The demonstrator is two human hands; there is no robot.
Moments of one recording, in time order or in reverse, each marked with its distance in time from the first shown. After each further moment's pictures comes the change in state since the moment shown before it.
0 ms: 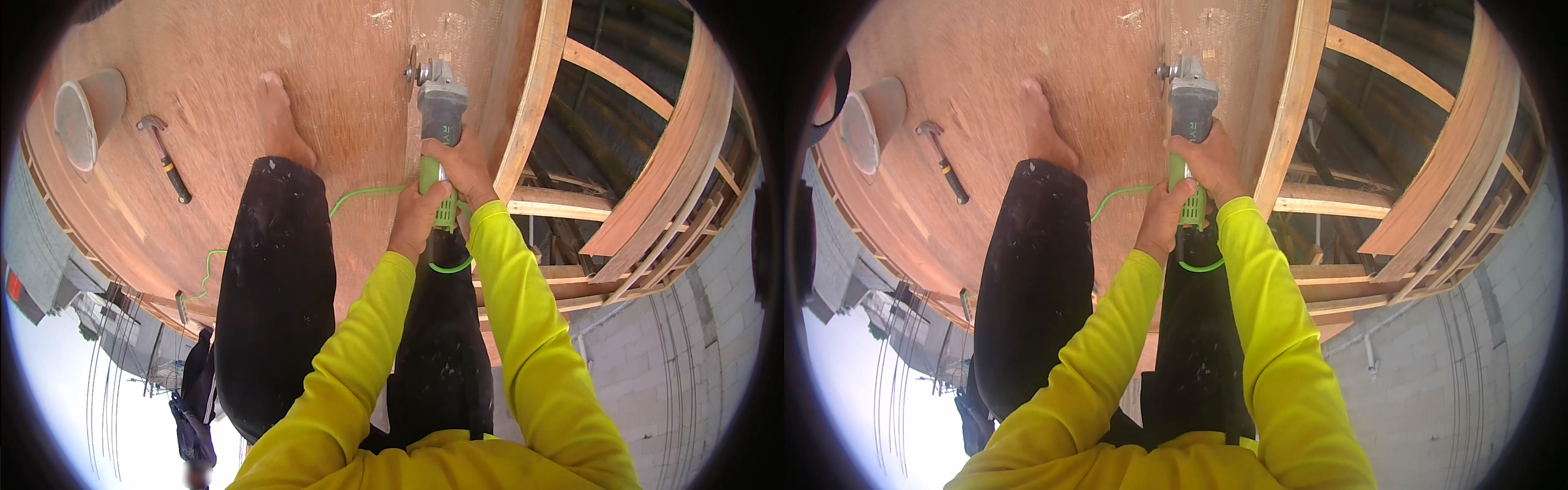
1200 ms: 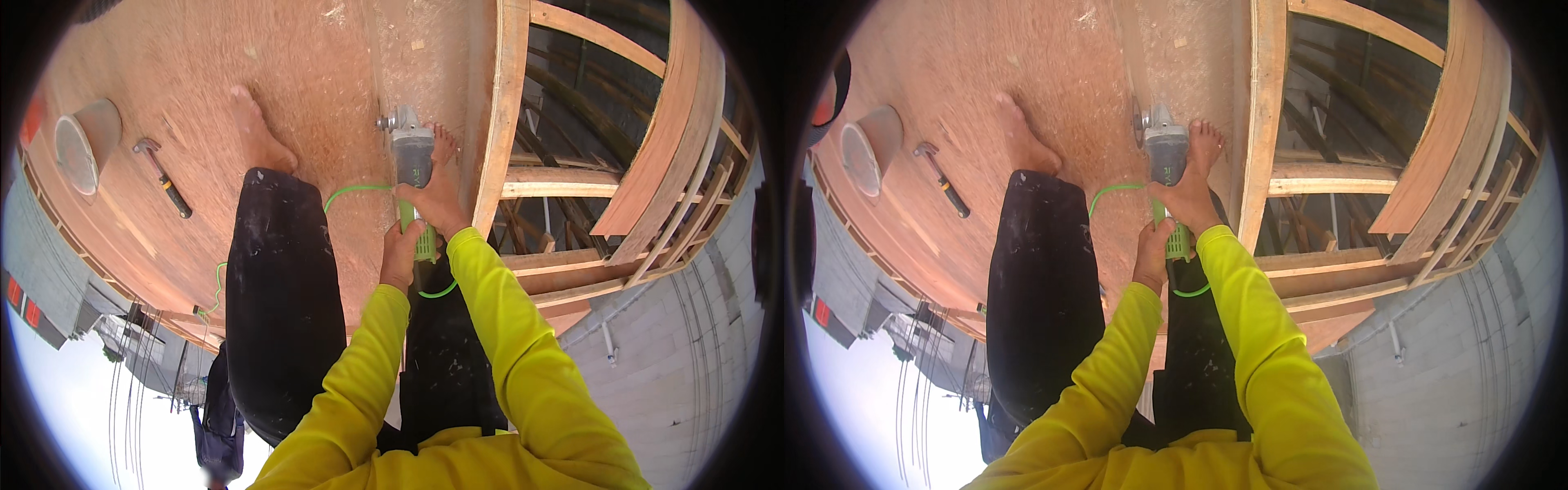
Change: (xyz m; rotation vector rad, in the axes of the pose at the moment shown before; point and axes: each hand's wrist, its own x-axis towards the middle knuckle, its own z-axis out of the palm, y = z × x) left_hand -0.043 -0.086 -0.034 -0.007 0.116 -0.085; right_hand -0.042 0.091 0.006 -0.152 0.000 -0.243
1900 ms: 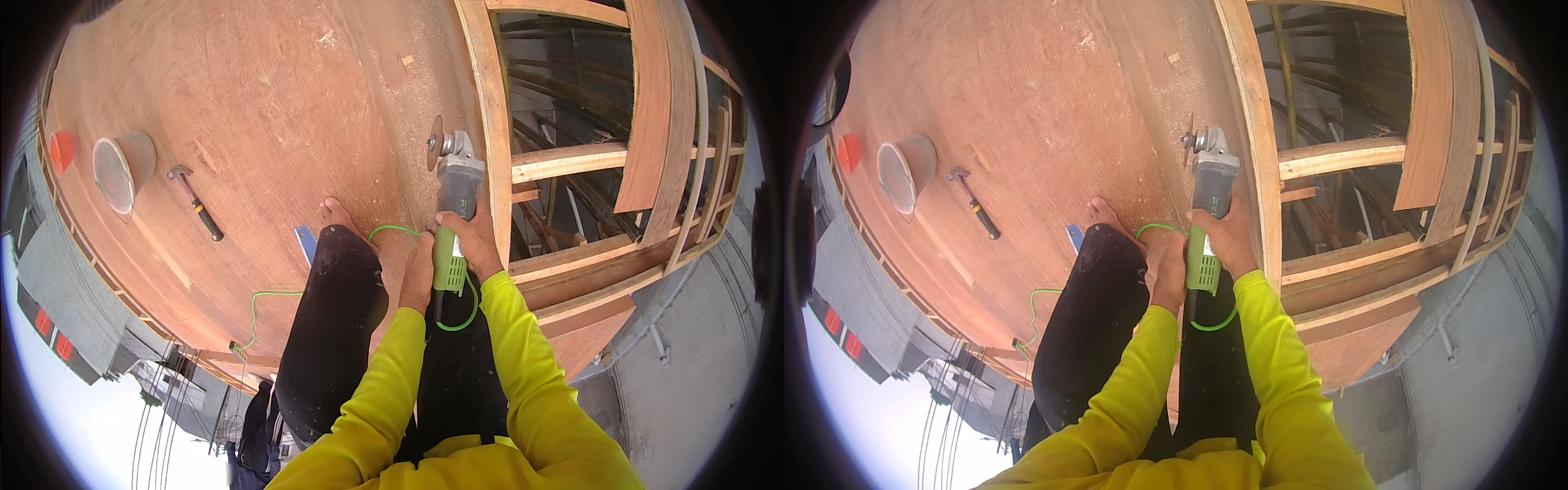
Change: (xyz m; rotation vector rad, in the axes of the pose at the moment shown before) left_hand -0.025 -0.050 -0.027 0.169 -0.059 0.091; right_hand -0.103 0.037 -0.021 0.587 0.161 0.196
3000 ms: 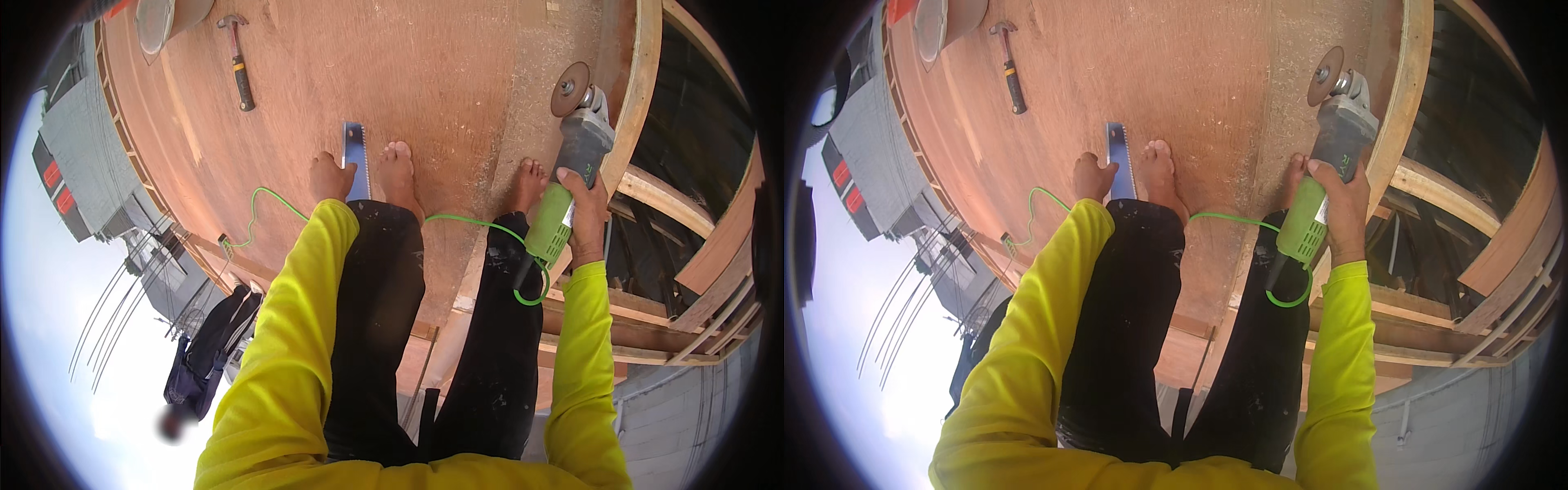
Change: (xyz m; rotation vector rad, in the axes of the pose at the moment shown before) left_hand 0.039 0.033 -0.290 1.328 1.017 0.180; right_hand 0.027 0.040 -0.020 -0.071 -0.097 -0.064
